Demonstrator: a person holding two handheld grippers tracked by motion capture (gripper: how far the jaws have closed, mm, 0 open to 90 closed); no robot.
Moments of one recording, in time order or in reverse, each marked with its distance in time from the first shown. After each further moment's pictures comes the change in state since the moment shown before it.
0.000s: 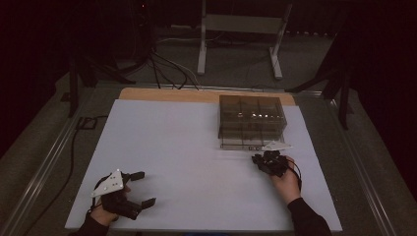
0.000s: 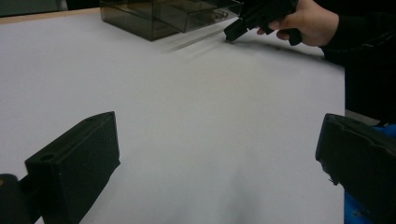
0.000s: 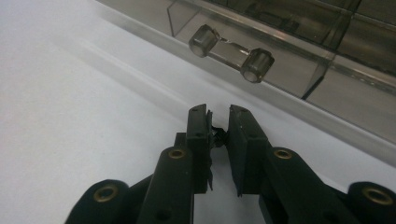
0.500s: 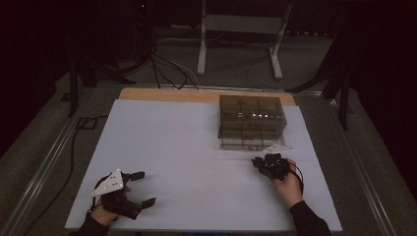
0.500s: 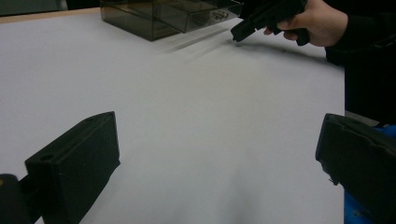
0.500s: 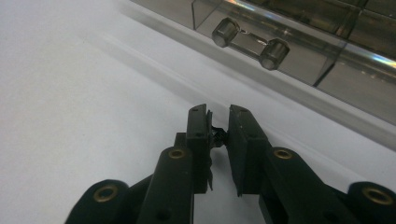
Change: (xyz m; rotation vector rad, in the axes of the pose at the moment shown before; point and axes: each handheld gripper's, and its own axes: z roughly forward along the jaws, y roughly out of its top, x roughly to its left) left arm 0.000 0.000 0.000 -0.001 0.002 -0.003; right arm 0.007 -0.004 -0.011 0.004 0.020 -0.006
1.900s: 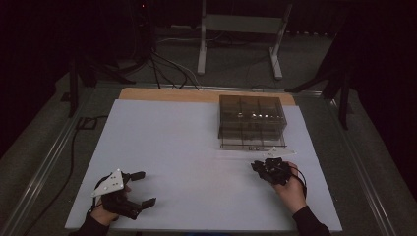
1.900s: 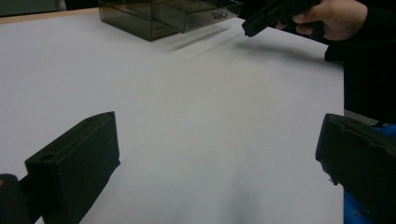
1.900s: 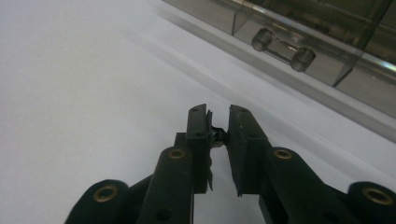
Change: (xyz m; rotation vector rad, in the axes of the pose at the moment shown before) left arm 0.000 0.001 0.001 -0.002 -0.003 0.000; right arm 0.018 0.003 -0.023 0.002 0.035 -0.044
